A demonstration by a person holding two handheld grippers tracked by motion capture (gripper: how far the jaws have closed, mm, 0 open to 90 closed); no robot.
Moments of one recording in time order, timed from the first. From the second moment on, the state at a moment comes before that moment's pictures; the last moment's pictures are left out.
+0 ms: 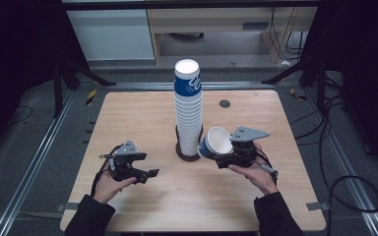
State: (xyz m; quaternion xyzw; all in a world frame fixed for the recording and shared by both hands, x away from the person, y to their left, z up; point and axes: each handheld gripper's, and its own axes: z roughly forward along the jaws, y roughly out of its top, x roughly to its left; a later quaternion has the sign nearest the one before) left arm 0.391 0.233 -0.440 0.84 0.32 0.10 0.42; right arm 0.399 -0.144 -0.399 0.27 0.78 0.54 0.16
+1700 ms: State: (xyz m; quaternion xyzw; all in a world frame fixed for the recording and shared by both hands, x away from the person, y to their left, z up) left arm 0.392 0.251 -0.432 0.82 0.36 0.14 0.42; right arm 0.489 -0.217 -0.455 0.51 0.77 0.31 0.24
